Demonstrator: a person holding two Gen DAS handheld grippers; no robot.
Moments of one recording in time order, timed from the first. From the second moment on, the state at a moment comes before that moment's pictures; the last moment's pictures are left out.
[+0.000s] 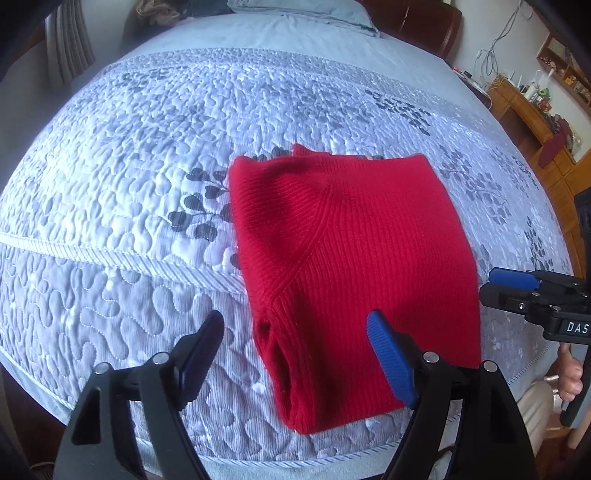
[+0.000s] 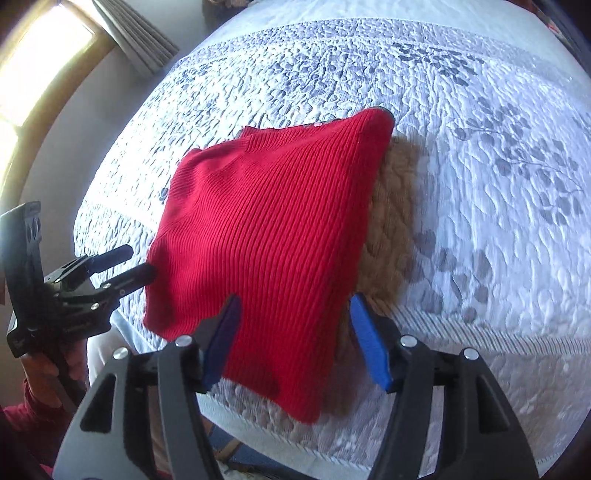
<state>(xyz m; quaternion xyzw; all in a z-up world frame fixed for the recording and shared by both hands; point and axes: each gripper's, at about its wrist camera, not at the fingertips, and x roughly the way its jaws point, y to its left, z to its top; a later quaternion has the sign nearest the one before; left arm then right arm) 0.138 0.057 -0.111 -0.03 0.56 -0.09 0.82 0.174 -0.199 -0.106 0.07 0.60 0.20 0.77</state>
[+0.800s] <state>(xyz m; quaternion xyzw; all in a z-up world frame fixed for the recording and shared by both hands) 0.213 0.079 -0.165 -0.12 0.61 -0.18 0.76 0.218 -0.198 -0.162 0.12 0.64 0.22 0.73</state>
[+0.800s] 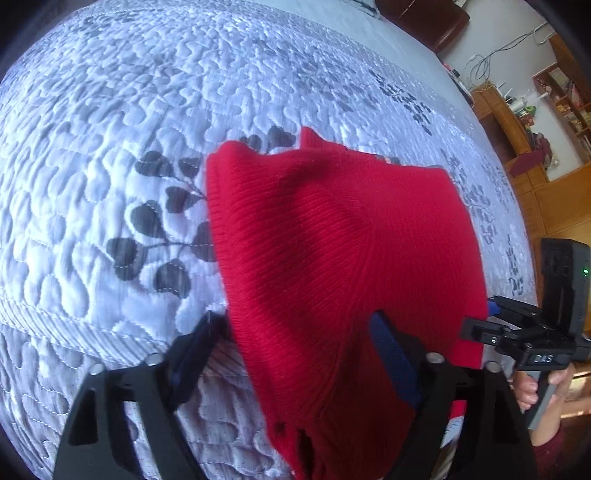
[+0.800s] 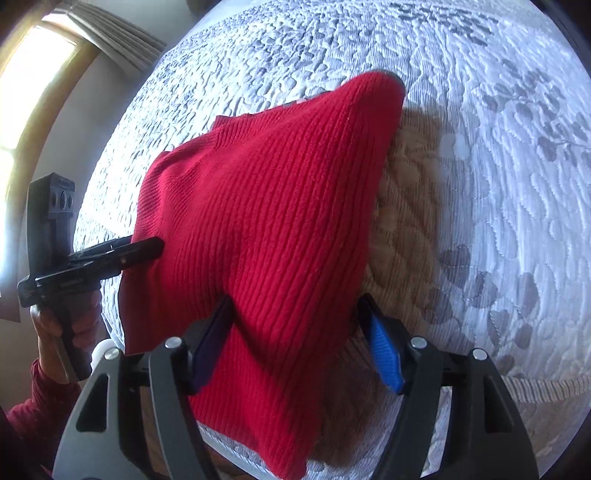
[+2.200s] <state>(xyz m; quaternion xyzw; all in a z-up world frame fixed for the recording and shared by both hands) 0.256 -0.177 -0.183 -0.16 0.58 -0.24 0.76 0.250 -0.445 -0.169 0.20 0.59 0.20 0.75</state>
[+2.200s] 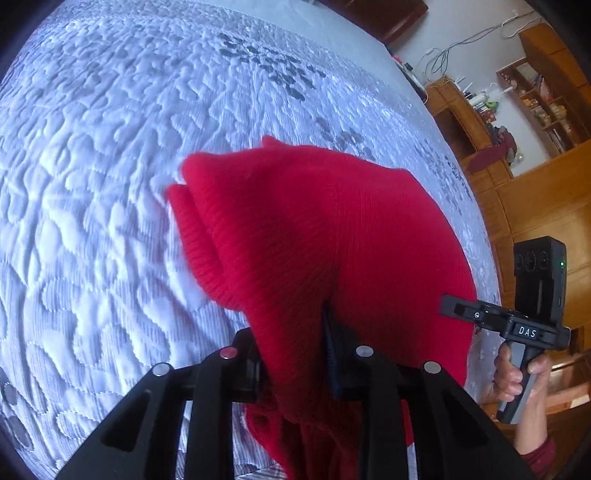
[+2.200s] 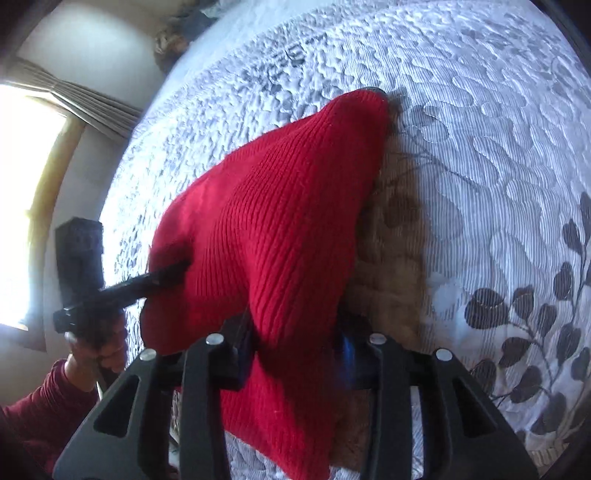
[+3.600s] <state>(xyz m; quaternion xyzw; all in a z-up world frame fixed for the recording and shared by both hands) 0.096 -0.169 -0.109 0.01 0.54 -0.11 0.83 0.040 -0.411 -0.111 0.09 0.58 0.01 0.81</state>
